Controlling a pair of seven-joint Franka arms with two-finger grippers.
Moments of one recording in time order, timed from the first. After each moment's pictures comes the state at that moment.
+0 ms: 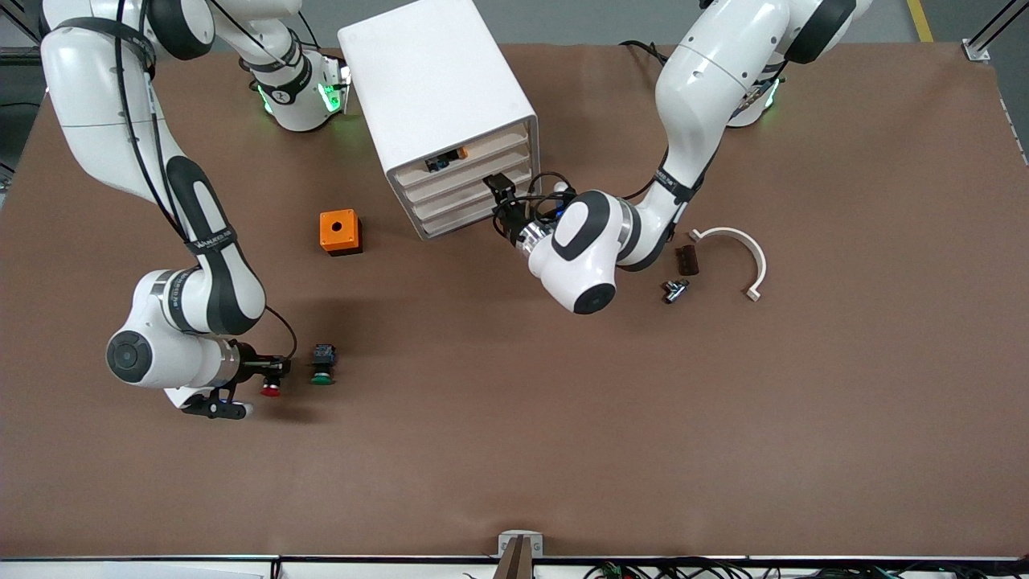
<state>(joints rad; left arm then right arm) -0.59 0.80 -0.15 -1.44 -0.94 1.65 -2.40 0.00 0.73 0.03 -1.59 0.10 2.16 0.07</state>
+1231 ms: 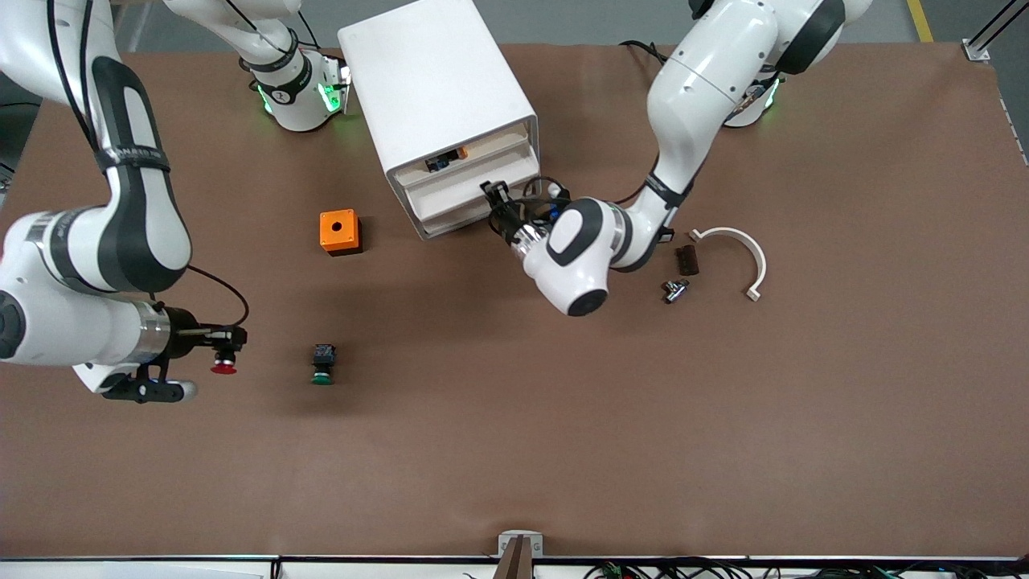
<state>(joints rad) -0.54 0.84 -0.14 -1.41 -0.99 1.62 -2.40 0.01 0.47 0.02 -1.44 0.10 1.69 0.14</state>
